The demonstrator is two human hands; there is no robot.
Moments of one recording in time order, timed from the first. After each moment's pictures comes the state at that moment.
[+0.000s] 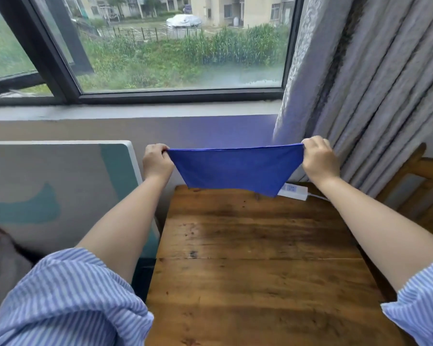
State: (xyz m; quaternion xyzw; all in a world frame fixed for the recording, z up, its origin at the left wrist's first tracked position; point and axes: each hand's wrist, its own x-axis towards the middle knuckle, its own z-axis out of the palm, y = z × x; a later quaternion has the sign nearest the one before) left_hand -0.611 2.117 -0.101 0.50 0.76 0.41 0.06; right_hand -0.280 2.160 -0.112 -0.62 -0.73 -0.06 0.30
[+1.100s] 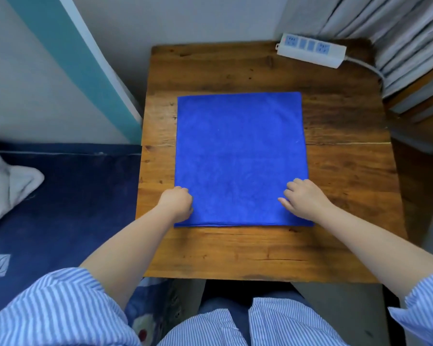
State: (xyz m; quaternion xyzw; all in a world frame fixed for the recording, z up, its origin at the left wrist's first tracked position) left_hand -0.581 1.944 -0.368 0.73 0.56 -0.34 0.20; right_hand -0.281 1.978 -0.364 -0.40 -0.90 0.04 -0.15
